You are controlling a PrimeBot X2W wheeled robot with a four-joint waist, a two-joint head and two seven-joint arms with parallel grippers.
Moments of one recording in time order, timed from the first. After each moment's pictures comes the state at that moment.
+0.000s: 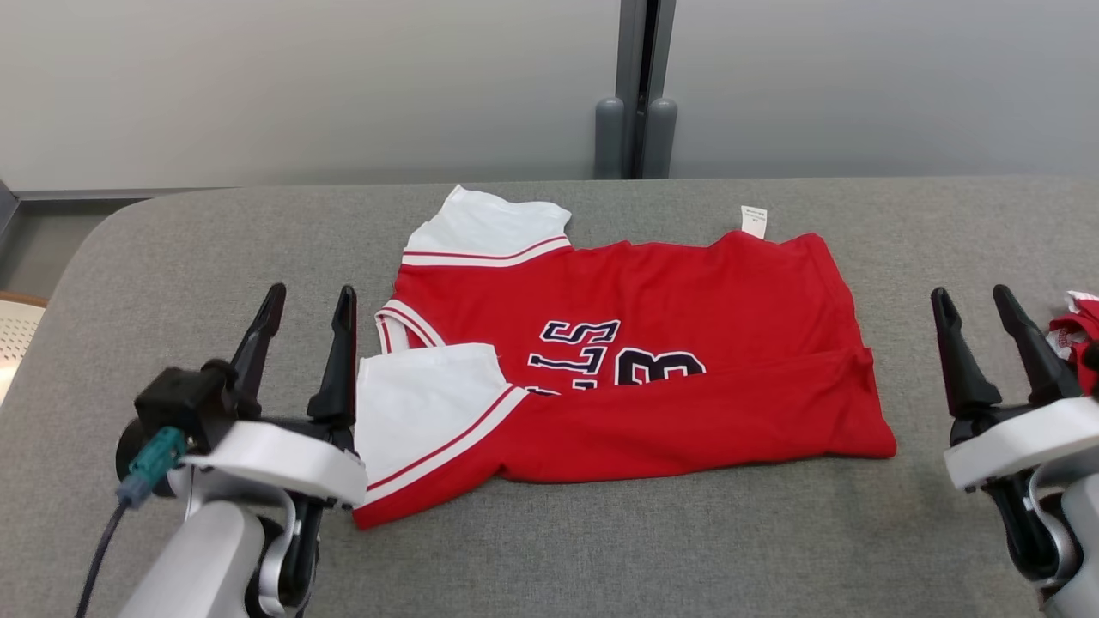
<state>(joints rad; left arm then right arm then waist) -0.35 0.34 -0.47 0.23 -0.65 0.14 -0.26 -0.38 -0.46 0.36 0.48 0.71 0.13 -0.26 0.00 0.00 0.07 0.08</state>
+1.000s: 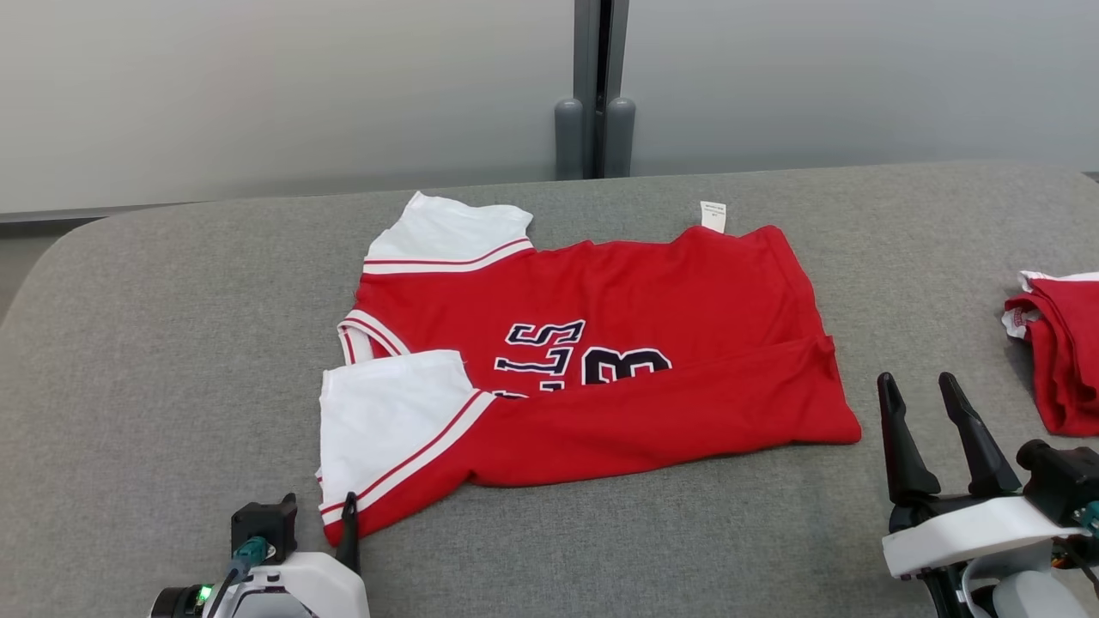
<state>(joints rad) -0.20 0.10 -0.22 0.73 -0.27 0.08 -0.20 -0.13 -0.22 0.16 0.33 0.45 0.13 -0.26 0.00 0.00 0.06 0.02</state>
